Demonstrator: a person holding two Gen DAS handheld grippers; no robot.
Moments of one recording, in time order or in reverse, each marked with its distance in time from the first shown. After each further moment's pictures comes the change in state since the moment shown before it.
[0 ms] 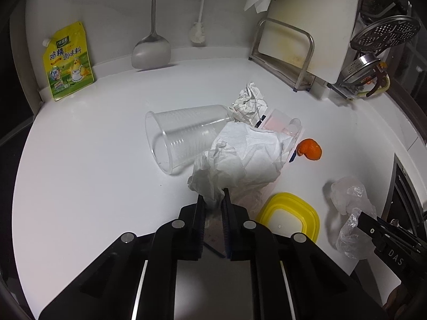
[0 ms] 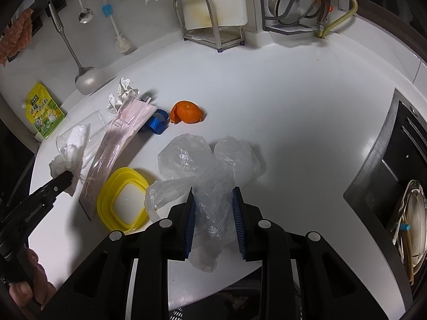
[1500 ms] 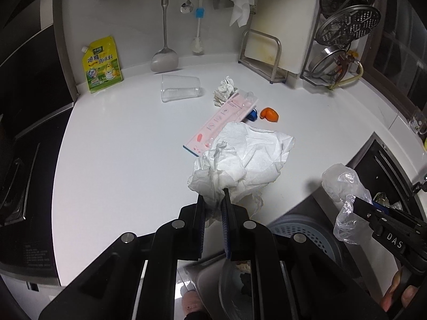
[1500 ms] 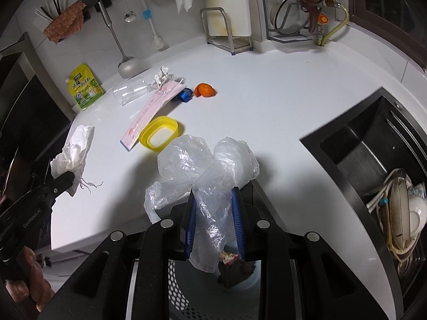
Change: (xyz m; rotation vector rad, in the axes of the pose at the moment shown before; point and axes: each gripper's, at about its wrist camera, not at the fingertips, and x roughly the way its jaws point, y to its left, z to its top) left arm -0.139 -0.040 -0.097 0.016 -0.031 0.053; right arm -0.117 -0.030 -0.088 -0.097 -0.011 0.101
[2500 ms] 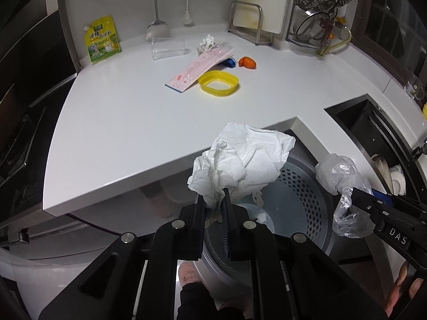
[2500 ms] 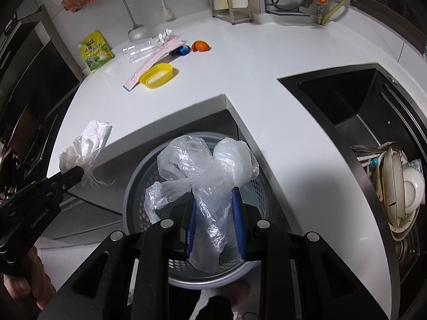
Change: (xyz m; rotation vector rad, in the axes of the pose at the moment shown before) left arm -0.025 -0.053 -0.096 0.020 0.106 0.037; right arm -0.026 -0.042 -0.085 -0.078 0.110 0.029
